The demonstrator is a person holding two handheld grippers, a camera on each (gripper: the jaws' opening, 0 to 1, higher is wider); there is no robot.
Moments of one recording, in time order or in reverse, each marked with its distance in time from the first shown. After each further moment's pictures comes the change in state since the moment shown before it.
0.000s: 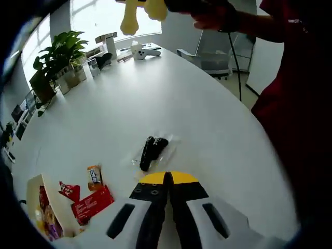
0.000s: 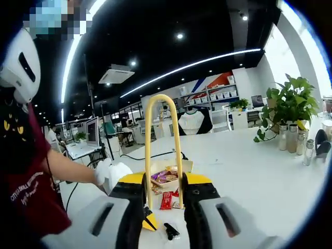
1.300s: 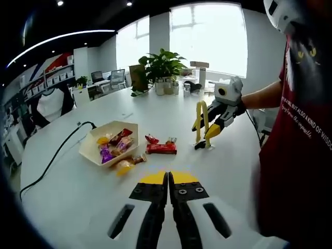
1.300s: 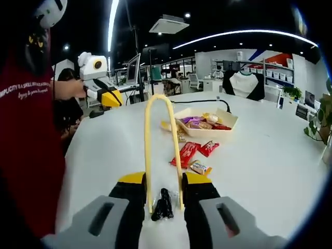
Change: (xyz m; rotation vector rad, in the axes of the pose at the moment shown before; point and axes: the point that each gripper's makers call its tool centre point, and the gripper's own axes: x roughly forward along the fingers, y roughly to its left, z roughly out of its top) left arm -0.176 -0.012 -0.044 -0.511 -0.265 0.579; right arm 0.051 -0.004 -0.132 -0.155 0.339 0.353
